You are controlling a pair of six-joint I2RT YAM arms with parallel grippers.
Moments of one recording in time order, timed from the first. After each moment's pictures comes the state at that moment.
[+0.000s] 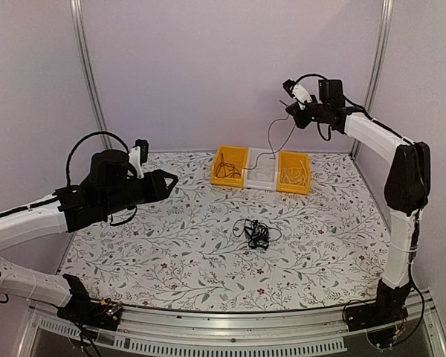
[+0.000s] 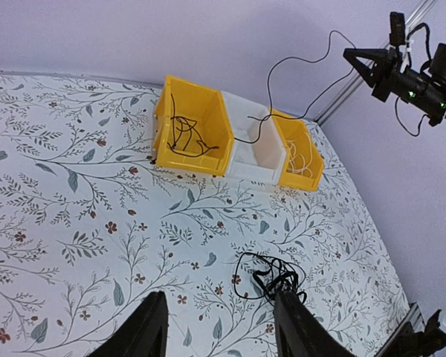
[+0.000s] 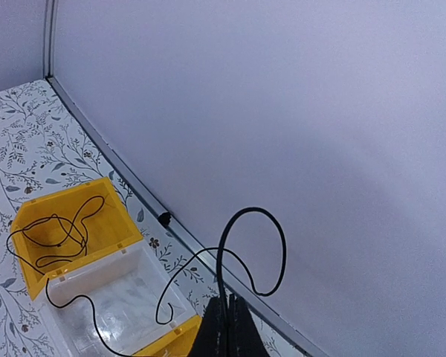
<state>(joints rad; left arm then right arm) -0.76 1.10 0.80 -0.09 -0.20 -0.62 0.28 2.06 1.96 -0.22 -0.26 -0.49</state>
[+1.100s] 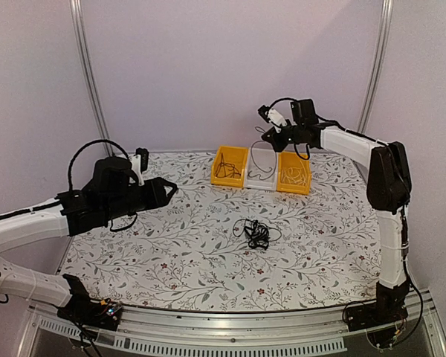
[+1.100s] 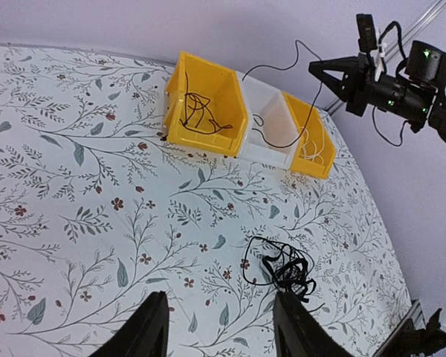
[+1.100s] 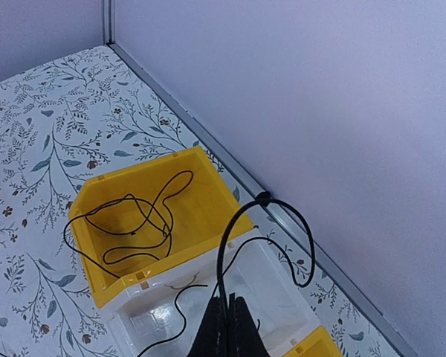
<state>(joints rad) -0.76 1.11 0.76 -0.10 -0.19 -0.67 0.39 2.19 1.94 -0.23 -0.31 -0.42</state>
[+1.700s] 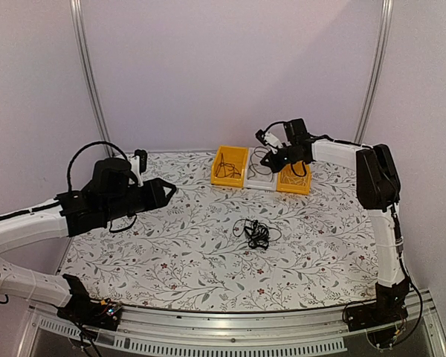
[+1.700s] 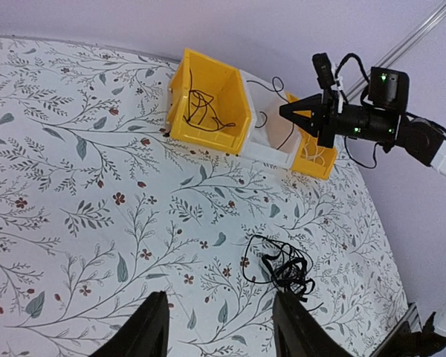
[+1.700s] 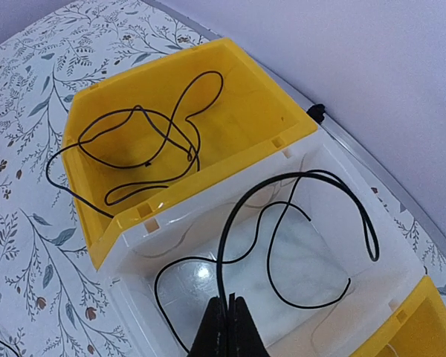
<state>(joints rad) -0.76 1.09 0.75 -0.11 -0.19 -0.70 0.39 2.31 1.90 -0.28 -0.35 -0.35</state>
